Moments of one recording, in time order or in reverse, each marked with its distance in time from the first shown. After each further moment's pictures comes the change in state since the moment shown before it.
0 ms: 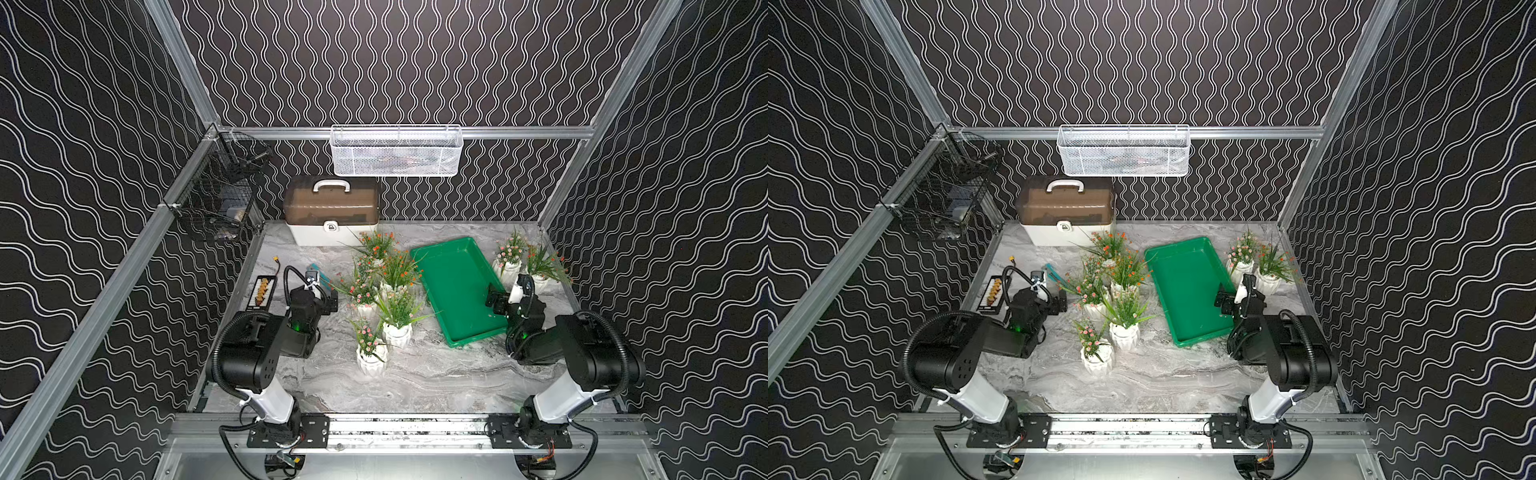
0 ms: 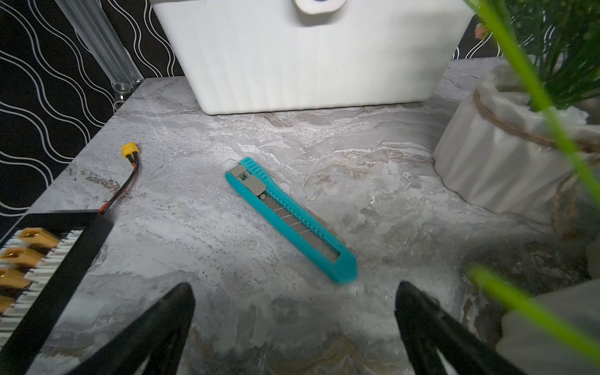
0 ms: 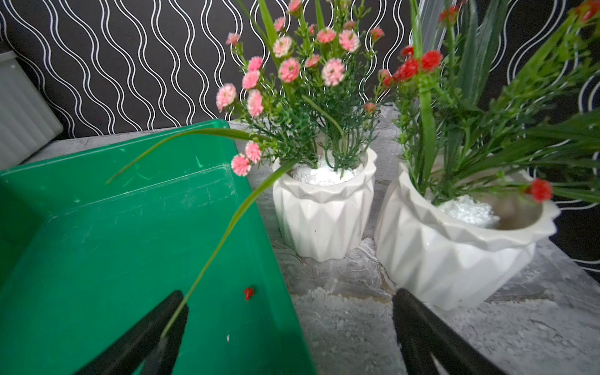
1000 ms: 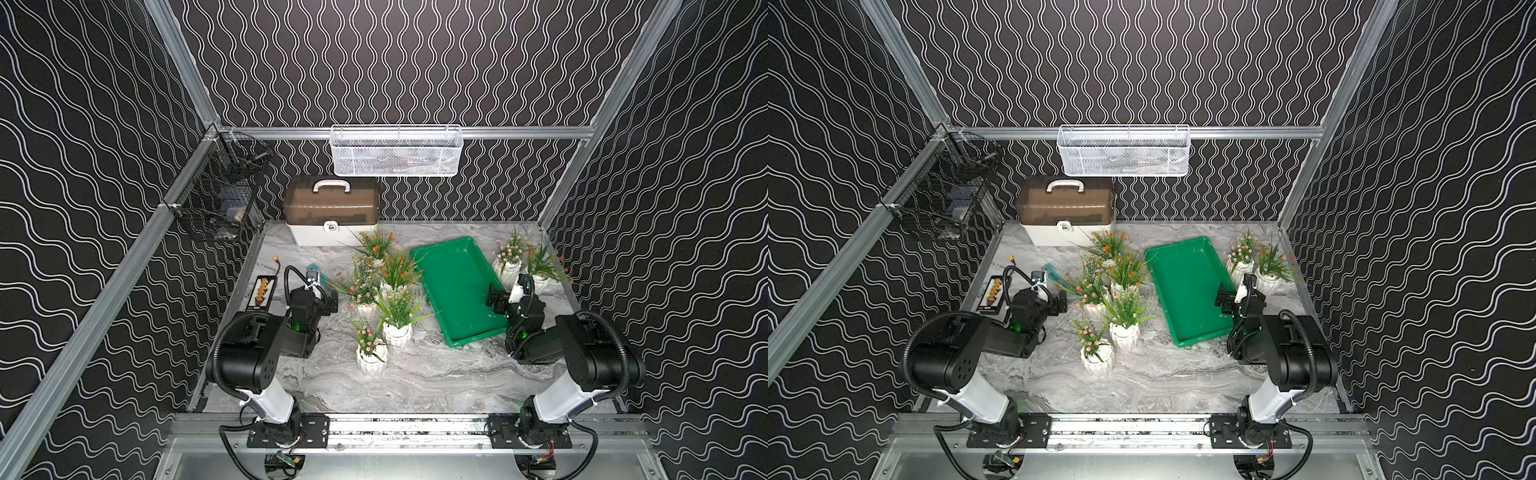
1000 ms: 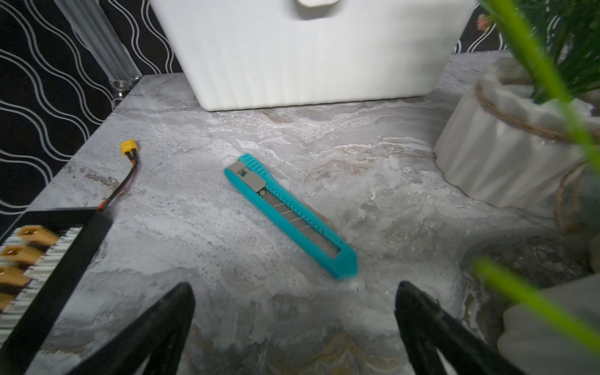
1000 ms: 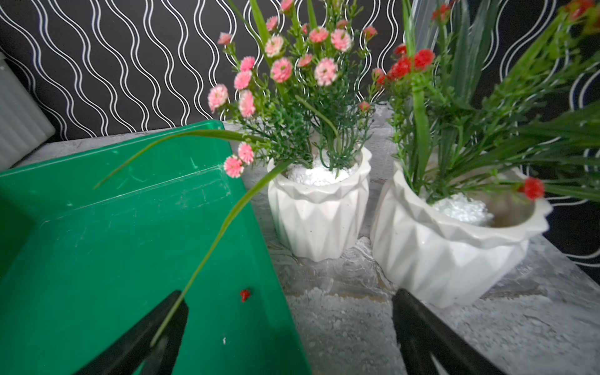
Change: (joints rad) left arm -0.002 -0.031 0.001 -0.038 -0.034 0.001; right arm 0.004 -0.037 0.005 -0.054 0.030 0.019
